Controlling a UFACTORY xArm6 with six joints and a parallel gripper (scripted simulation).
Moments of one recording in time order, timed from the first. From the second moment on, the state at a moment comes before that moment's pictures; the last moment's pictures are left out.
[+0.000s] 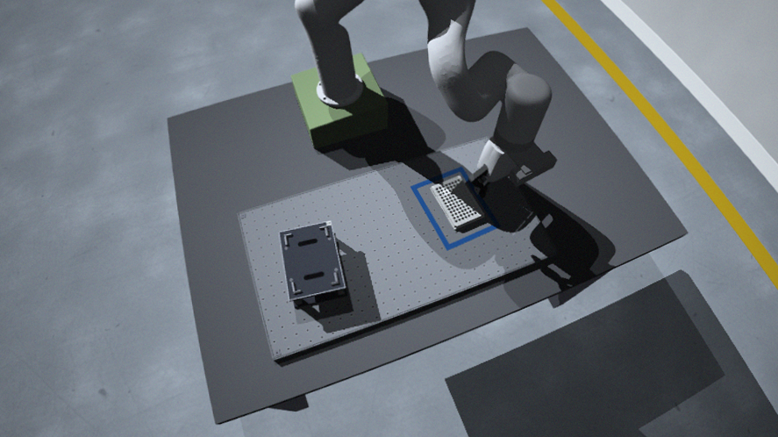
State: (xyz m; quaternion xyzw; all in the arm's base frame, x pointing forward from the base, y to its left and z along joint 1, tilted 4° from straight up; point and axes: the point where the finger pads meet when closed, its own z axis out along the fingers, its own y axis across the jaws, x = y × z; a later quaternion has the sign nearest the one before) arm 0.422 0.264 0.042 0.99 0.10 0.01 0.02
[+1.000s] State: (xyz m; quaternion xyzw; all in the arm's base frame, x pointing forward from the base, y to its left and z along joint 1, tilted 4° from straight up) arm 0.381 0.204 0.011 1.00 0.07 0.00 0.04
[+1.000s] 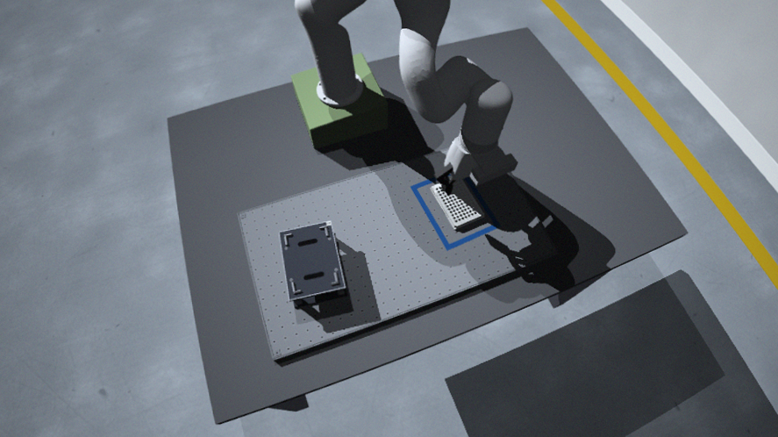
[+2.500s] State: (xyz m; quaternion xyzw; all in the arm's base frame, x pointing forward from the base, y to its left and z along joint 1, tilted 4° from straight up) arm 0.382 0.200 -0.039 1.00 0.07 0.00 0.04
